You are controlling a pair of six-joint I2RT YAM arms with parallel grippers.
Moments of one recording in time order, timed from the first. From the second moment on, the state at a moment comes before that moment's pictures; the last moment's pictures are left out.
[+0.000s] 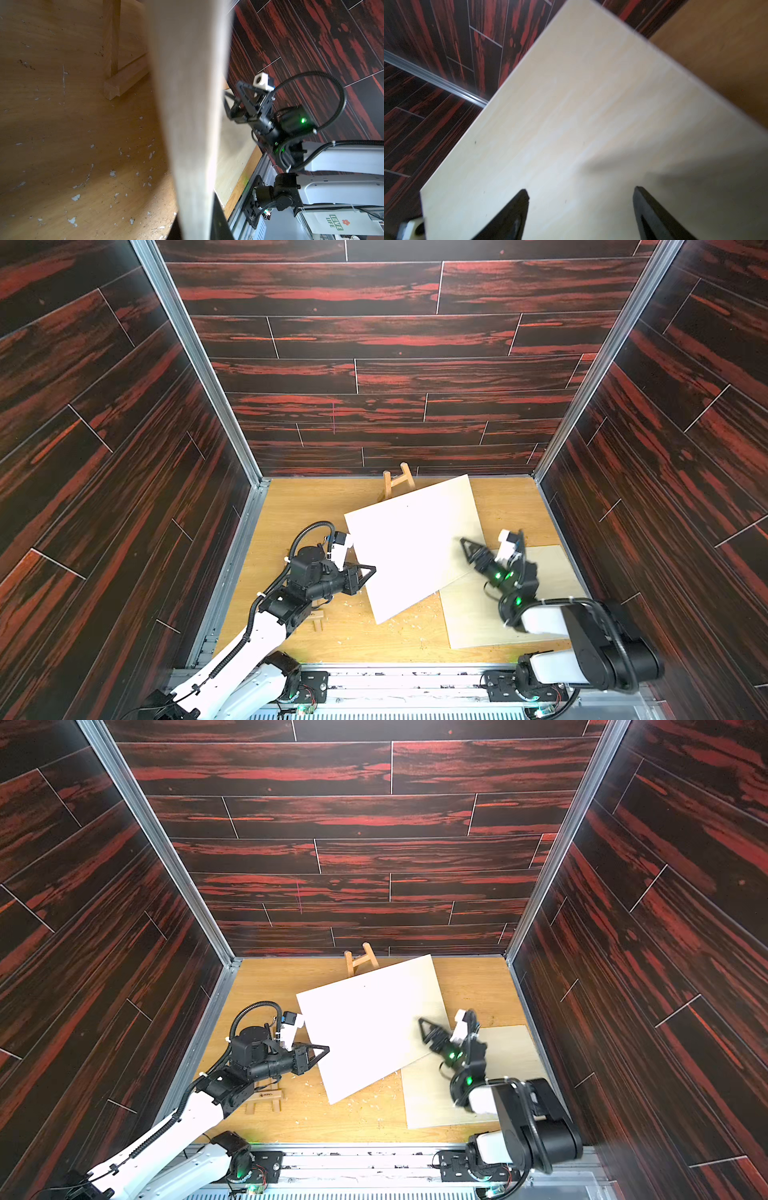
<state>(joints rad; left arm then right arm) -0.45 0.90 0.54 -0.10 0.55 -0.57 0.16 1.39 0.24 1.05 -0.38 0.91</state>
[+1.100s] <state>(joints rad) -0.44 0.89 0.51 -0.09 0.59 -0.66 -0.17 1.79 0.85 0.27 -0.99 0.44</state>
